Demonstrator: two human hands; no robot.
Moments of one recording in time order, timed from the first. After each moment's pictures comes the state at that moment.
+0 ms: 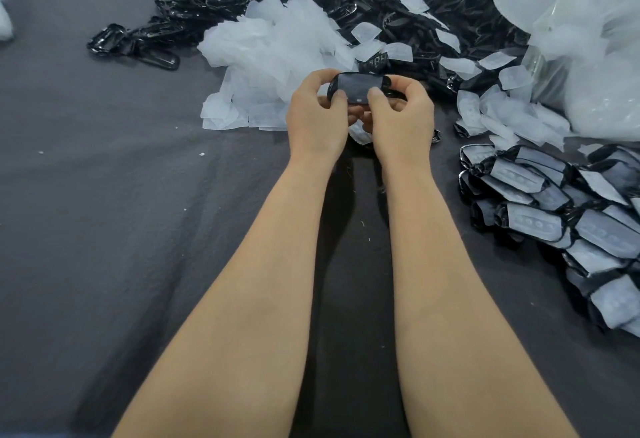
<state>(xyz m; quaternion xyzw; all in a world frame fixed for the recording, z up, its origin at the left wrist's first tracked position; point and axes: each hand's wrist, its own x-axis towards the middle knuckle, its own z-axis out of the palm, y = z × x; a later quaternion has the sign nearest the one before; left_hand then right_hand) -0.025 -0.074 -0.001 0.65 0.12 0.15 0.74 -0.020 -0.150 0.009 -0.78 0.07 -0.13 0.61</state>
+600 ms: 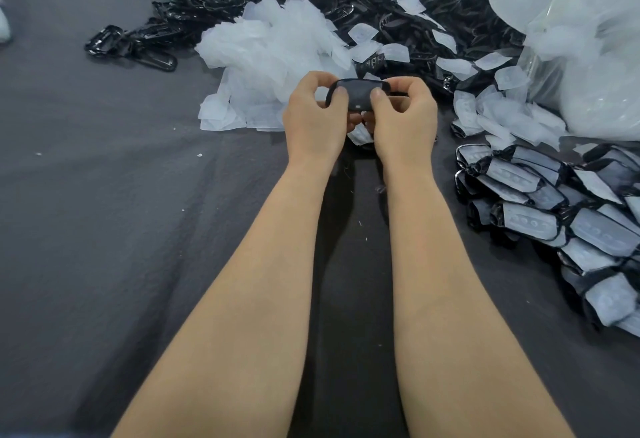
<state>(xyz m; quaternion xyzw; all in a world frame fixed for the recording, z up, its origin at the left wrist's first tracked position) -0.031 -0.076 0.003 0.65 0.12 0.16 0.74 -0.020 -0.154 0.009 -0.78 0.06 -0.15 0.61</state>
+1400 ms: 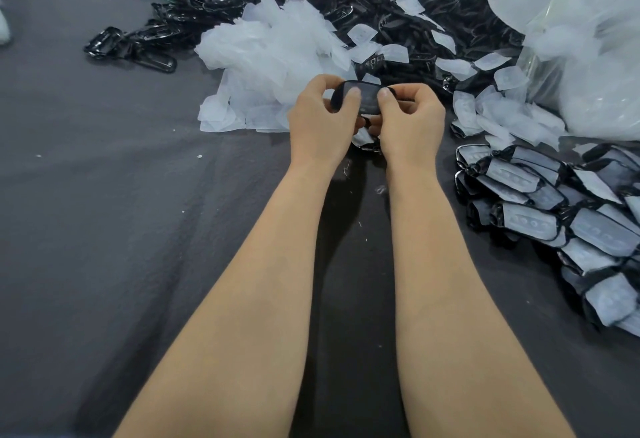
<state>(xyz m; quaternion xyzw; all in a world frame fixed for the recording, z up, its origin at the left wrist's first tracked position) -0.032 -0.076 0.002 0.70 0.09 0.15 0.69 -0.019 -0.158 0.008 -0.76 0.09 -0.17 0.62</state>
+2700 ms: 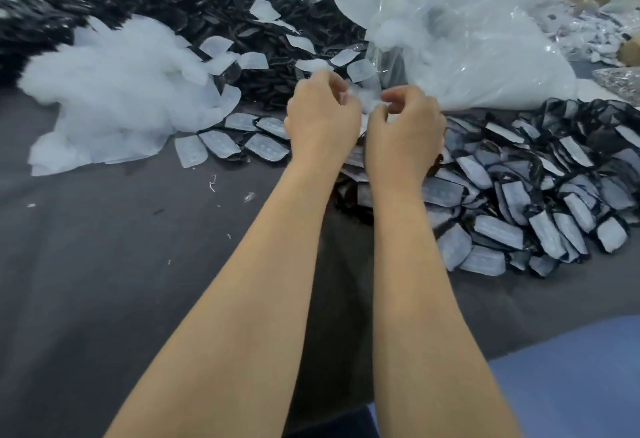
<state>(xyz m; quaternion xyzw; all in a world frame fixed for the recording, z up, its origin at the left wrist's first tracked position) -0.023 -0.208 0.042 0.84 -0.01 0.12 0.53 -0.055 -0.277 0.043 -0.88 0.21 -0.31 0.31</state>
